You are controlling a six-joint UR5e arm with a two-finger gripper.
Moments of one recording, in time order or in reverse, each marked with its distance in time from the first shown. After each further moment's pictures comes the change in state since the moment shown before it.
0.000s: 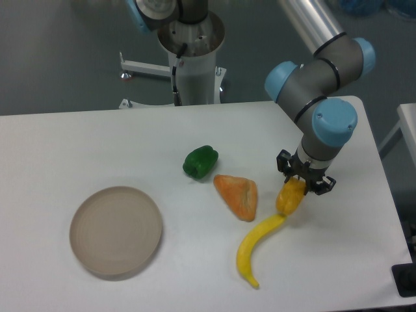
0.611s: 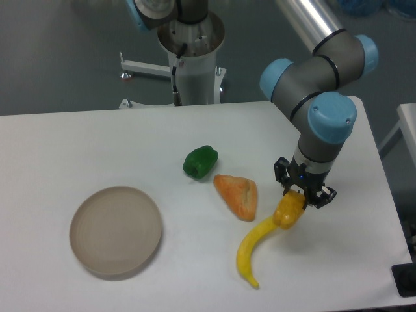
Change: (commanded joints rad) arm -0.014 -0.015 0.037 0.003 0.001 0.046
